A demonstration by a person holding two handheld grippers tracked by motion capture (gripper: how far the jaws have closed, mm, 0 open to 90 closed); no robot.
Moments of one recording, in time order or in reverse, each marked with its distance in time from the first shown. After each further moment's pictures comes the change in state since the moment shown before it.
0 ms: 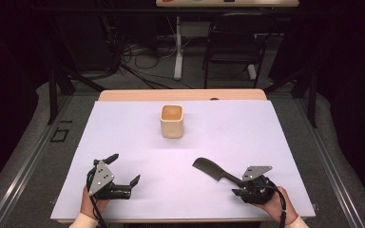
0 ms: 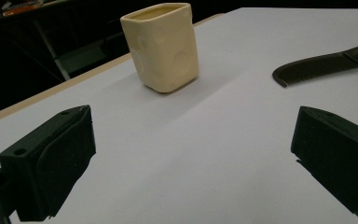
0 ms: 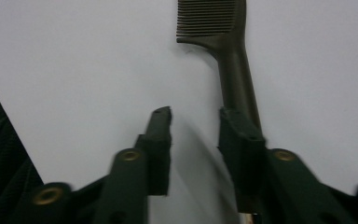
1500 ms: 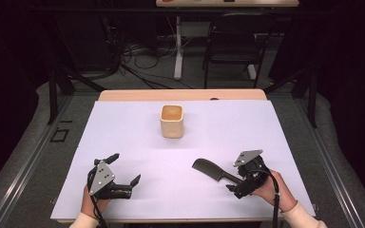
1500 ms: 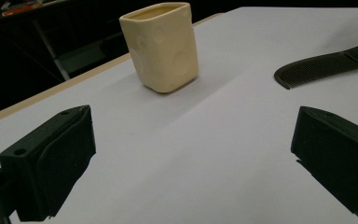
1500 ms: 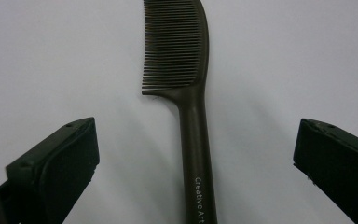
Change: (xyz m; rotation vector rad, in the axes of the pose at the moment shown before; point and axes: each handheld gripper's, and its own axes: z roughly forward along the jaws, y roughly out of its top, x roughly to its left) left arm 0.000 0.000 0.002 0.001 -0.004 0.006; right arm -0.016 0.044 0.001 0.048 -0.048 -0.073
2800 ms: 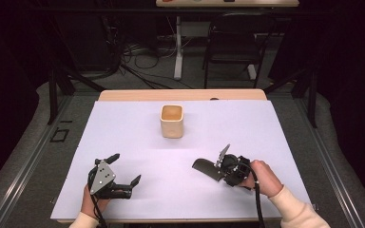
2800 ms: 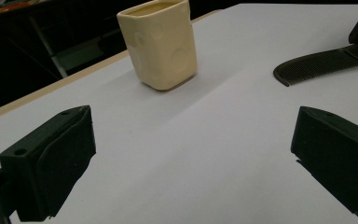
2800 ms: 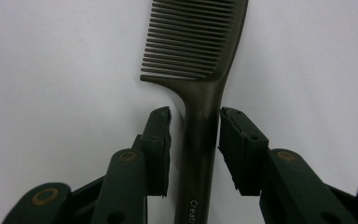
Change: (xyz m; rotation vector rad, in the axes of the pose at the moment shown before) left arm 0.001 0.000 0.001 0.015 -0.008 -0.003; right arm 0.005 0.039 0.038 0.354 0.022 -0.162
